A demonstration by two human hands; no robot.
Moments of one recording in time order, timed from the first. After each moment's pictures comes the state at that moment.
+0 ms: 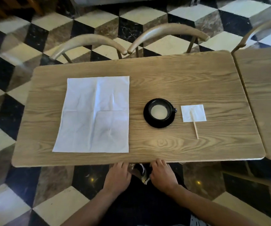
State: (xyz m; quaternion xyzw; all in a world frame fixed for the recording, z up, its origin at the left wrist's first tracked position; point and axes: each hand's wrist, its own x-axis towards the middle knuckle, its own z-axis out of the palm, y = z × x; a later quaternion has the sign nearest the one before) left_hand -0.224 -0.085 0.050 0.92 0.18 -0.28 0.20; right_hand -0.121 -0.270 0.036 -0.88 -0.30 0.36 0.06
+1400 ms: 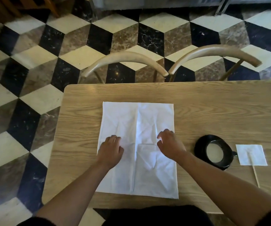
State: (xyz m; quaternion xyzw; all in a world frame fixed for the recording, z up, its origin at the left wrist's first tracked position) left_hand -0.117 0.252 0.044 0.94 0.23 -0.15 0.19; right_hand 0.053 0.026 0.044 -0.90 -0.27 0.30 0.12
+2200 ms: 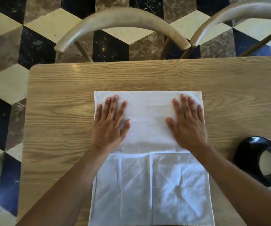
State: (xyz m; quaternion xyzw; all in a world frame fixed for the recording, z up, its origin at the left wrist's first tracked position) left_hand -0.034 0.341 -0.053 0.99 0.13 -0.01 0.08; right_hand 0.099 0.078 -0.049 -0.96 -0.27 0.08 0.04
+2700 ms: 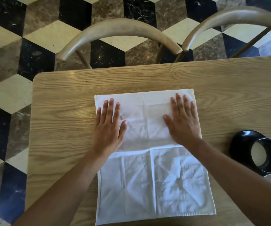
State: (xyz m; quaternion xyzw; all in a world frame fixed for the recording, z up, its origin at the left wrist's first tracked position) left_hand -0.043 0.341 -0.040 0.98 0.13 0.02 0.12; right_hand 0.096 0.090 -0.032 -0.96 -0.26 0.09 0.07
